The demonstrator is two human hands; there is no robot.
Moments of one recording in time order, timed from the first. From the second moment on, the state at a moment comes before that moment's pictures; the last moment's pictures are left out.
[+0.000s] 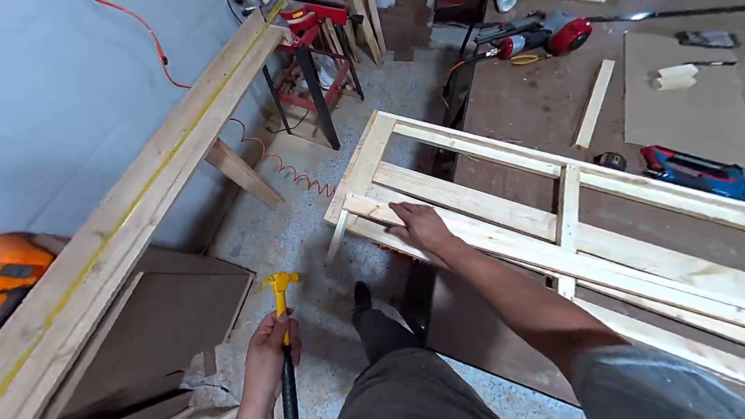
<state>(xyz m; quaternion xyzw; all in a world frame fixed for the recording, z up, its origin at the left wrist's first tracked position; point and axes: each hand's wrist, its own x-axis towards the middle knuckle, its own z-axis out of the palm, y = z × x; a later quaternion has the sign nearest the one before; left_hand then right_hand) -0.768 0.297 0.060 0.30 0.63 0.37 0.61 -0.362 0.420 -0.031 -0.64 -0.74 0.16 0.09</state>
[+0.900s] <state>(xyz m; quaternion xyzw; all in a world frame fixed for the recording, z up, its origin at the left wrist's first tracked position) -0.716 0.551 0.029 0.34 0.54 0.13 0.75 -0.354 0.422 -0.039 -0.62 -0.74 0.21 0.13</state>
